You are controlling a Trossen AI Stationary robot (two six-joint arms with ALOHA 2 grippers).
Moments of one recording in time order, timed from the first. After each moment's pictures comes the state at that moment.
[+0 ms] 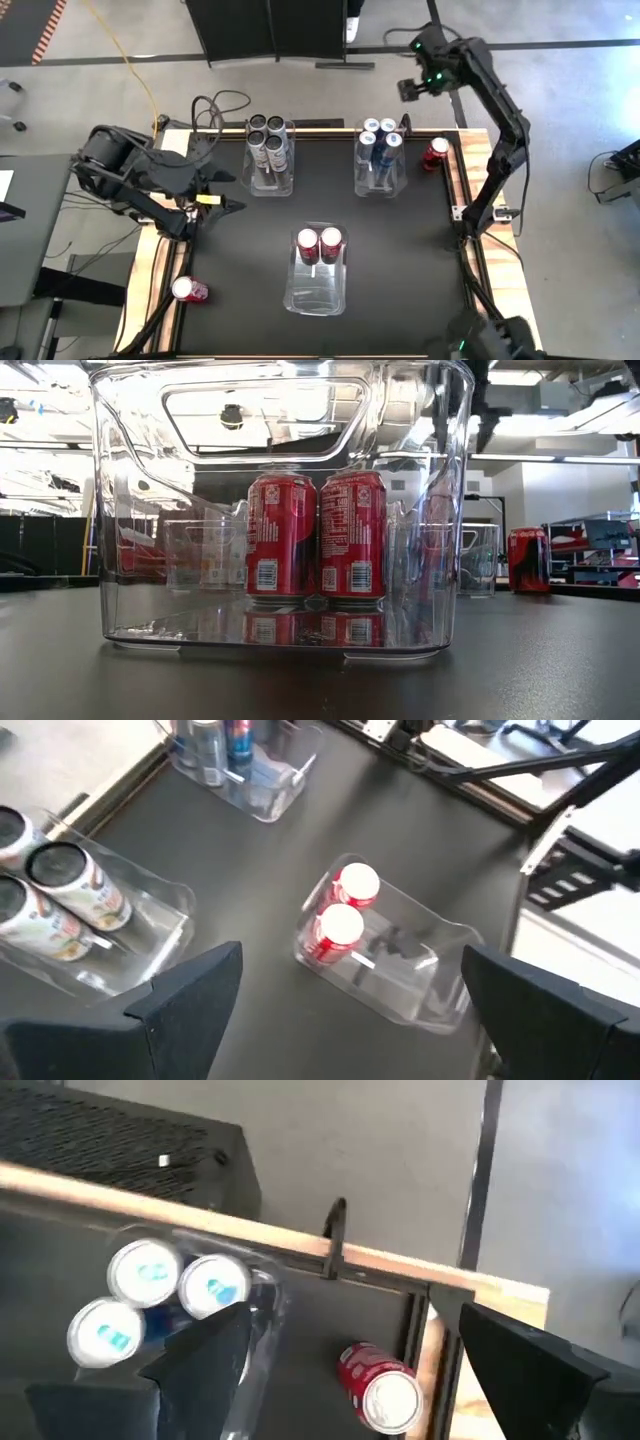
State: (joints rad) left arm -0.33 1.39 2.17 -1.57 -0.40 -0.71; right arm -0.93 1.76 2.17 -1.57 0.28 0.34
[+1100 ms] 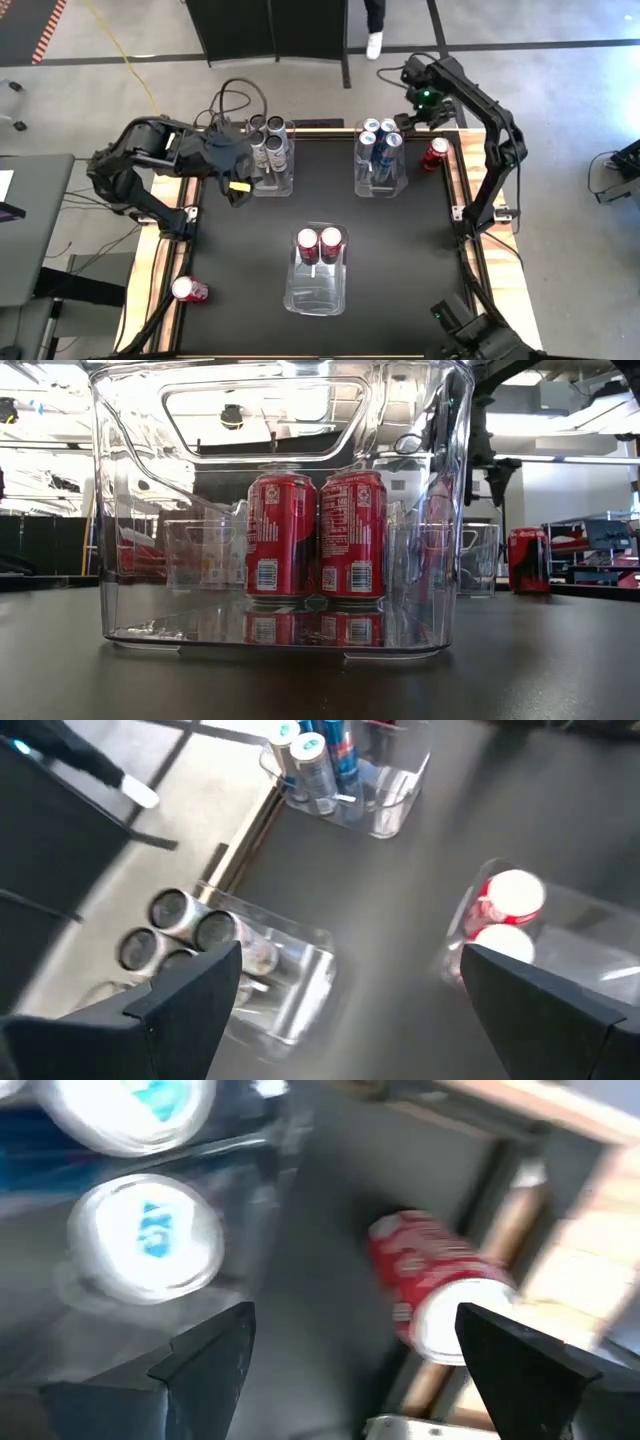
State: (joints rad) left arm -0.09 1.48 2.17 -1.57 -0.49 -0.29; right arm -1.02 1.79 1.76 -1.57 0.06 0.26
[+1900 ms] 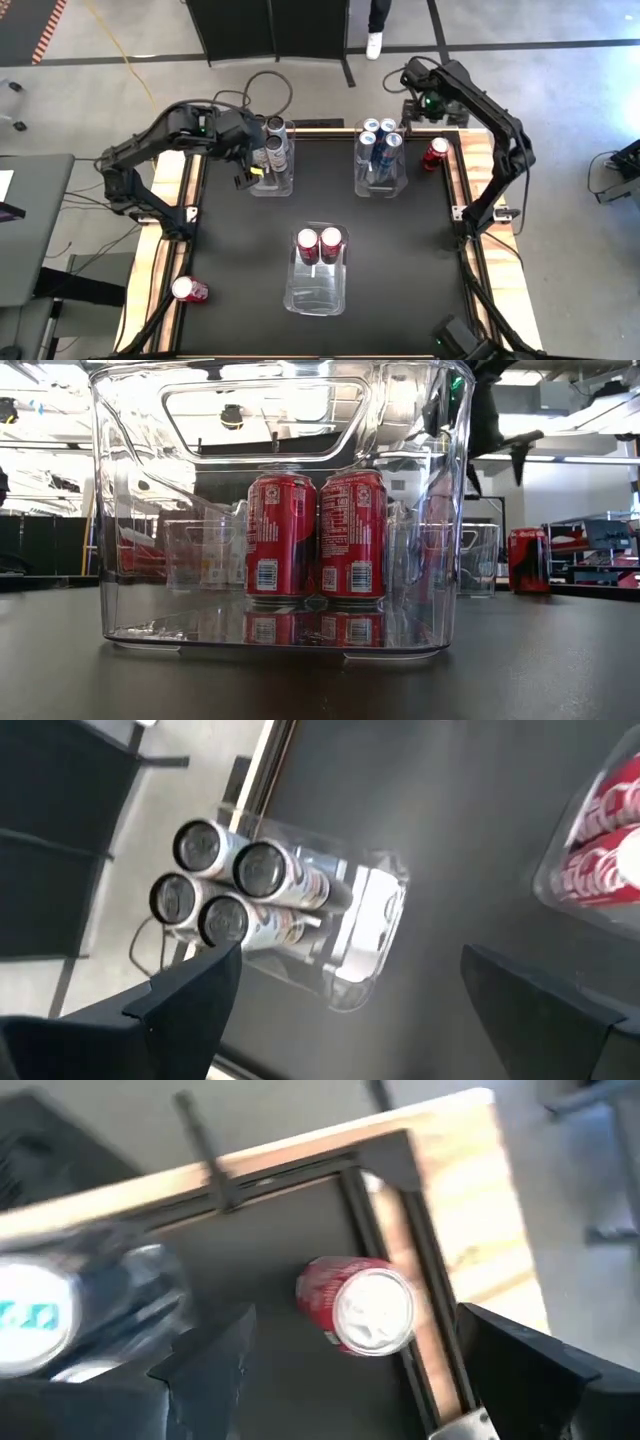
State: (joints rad) left arm 0.20 1.50 1.98 -1.57 -0.35 0.00; right arm -0.93 1.69 1.72 -1.57 0.40 0.92
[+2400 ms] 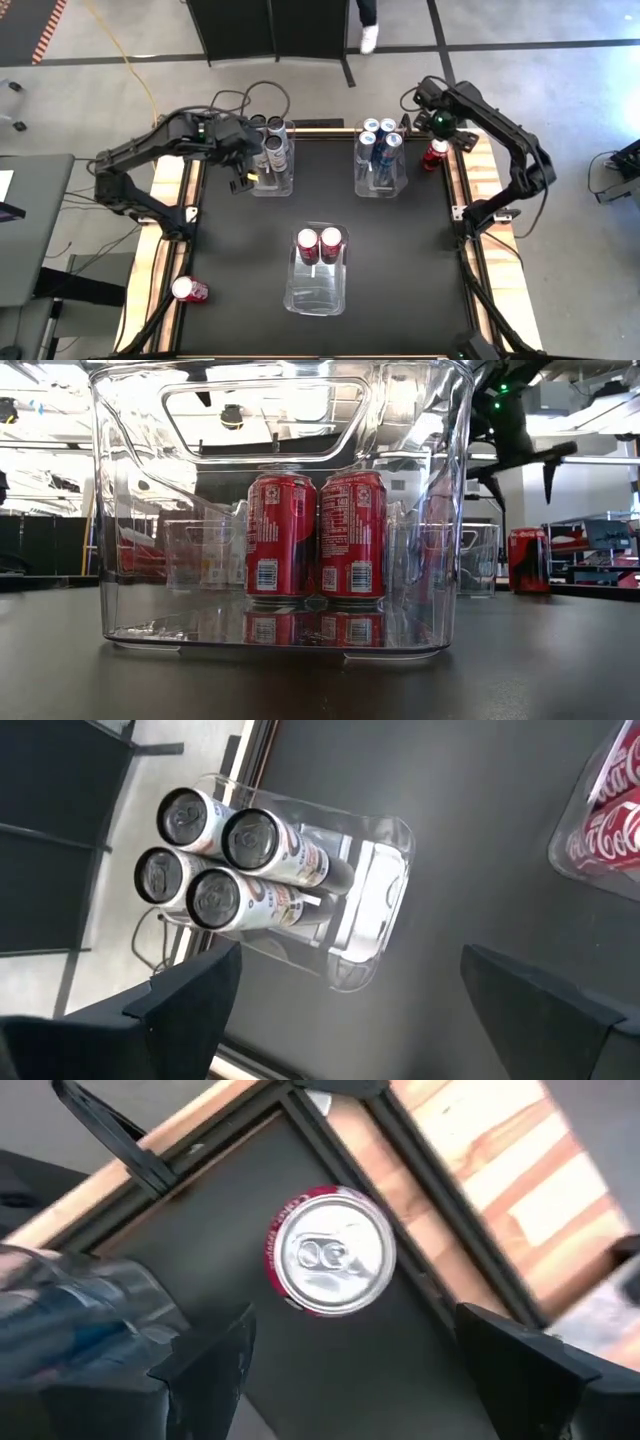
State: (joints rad) left arm 0.22 1.40 1.79 -1.50 -0.34 0.03; right arm -0.99 1.48 1.37 -1.42 0.31 1.22
